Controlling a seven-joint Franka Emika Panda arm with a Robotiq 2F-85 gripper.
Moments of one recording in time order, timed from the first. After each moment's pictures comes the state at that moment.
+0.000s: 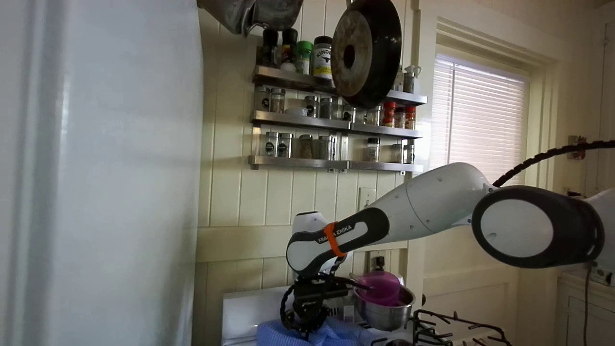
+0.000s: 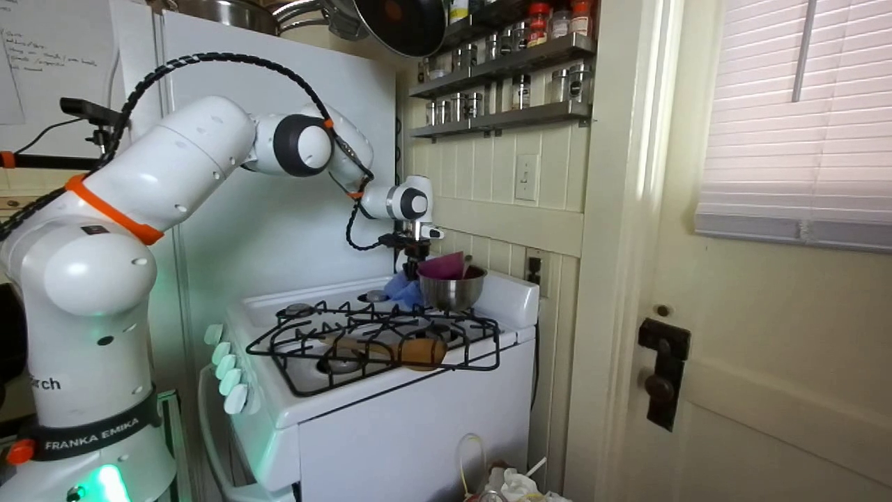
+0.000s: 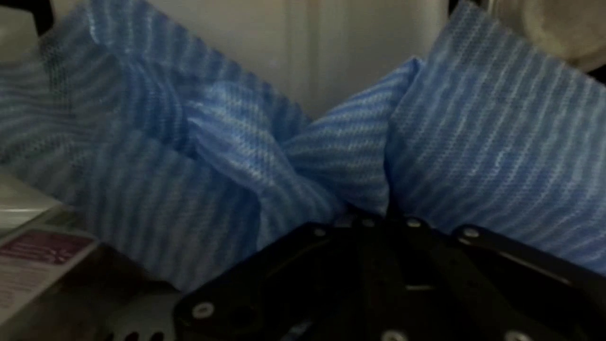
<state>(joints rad) 0.31 0.78 0.08 -1.31 -0.10 2.03 0.45</state>
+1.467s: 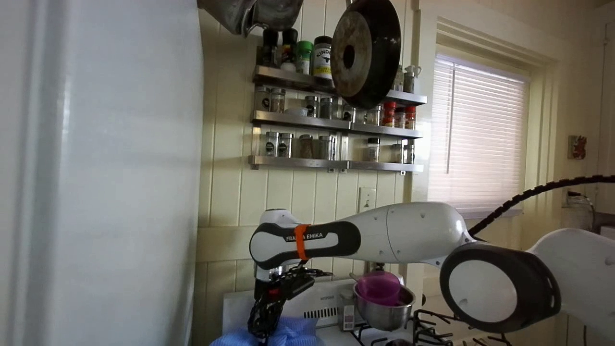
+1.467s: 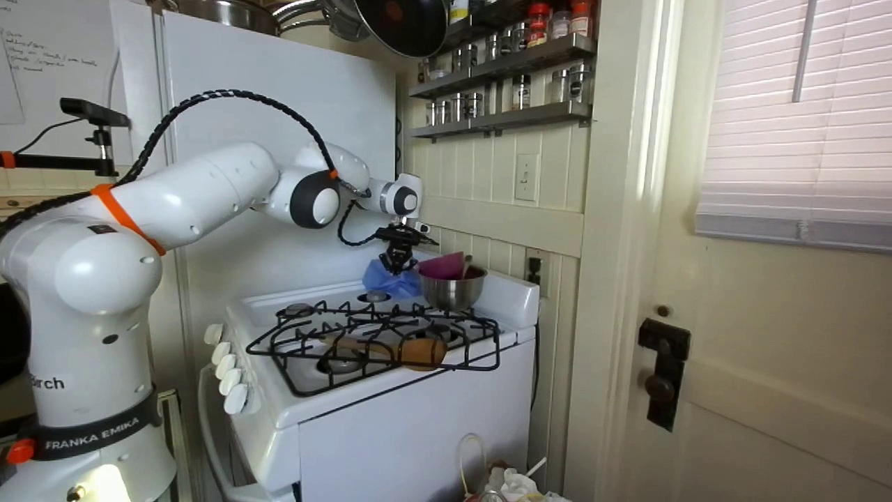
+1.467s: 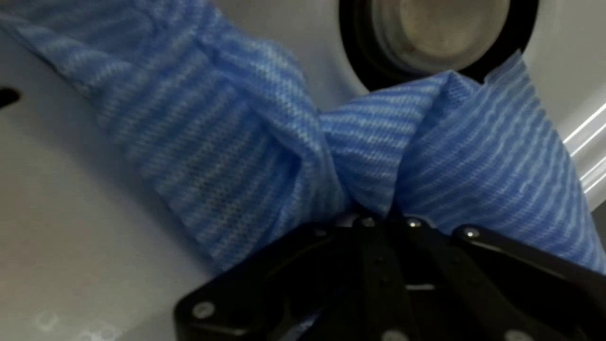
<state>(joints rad) 0.37 1.08 0.22 -0.77 -0.09 1.77 -0.26</state>
